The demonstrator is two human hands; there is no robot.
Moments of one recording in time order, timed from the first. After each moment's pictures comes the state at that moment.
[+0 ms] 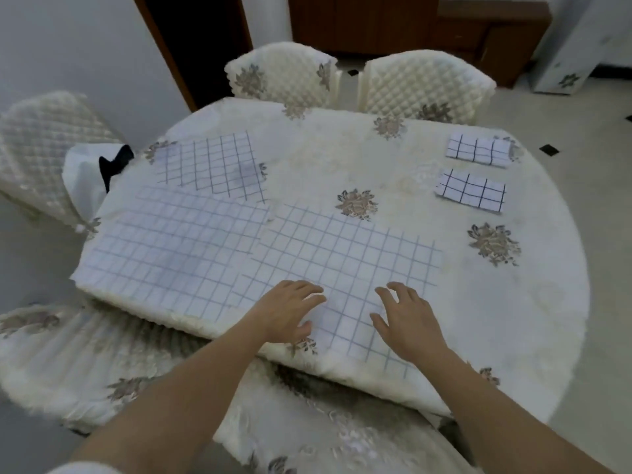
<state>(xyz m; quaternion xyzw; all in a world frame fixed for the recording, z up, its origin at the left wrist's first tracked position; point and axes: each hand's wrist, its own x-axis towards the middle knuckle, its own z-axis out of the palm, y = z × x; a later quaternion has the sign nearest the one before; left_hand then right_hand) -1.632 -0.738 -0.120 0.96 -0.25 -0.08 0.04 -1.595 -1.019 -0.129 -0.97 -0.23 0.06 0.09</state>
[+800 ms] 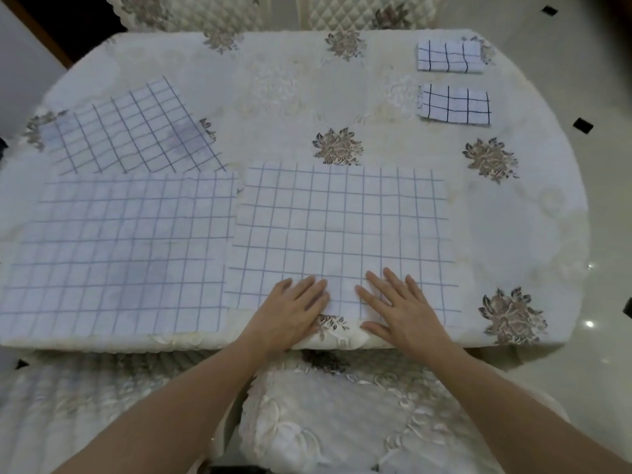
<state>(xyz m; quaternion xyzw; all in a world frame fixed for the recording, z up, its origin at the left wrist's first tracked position) -1.649 -0.684 -0.215 0.92 -0.39 0.00 -0.01 -1.665 -0.970 -0.209 -0.96 -0.25 0.10 0.03</state>
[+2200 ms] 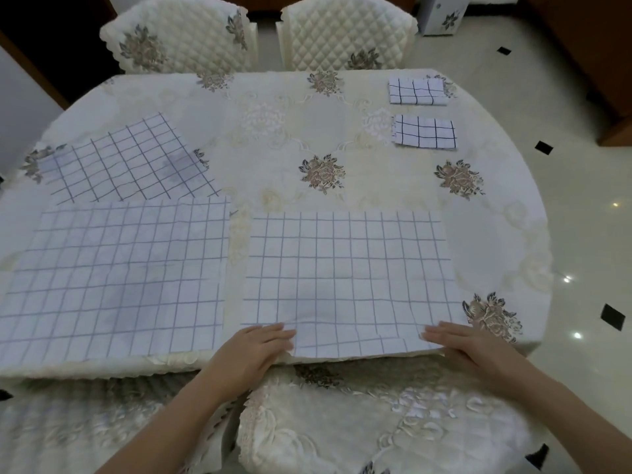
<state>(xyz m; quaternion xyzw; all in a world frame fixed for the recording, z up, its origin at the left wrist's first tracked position) -1.692 -0.624 -0.200 0.91 -0.33 -0.09 0.22 -1.718 -1.097 -0.157 -0.94 -0.16 0.23 0.19</state>
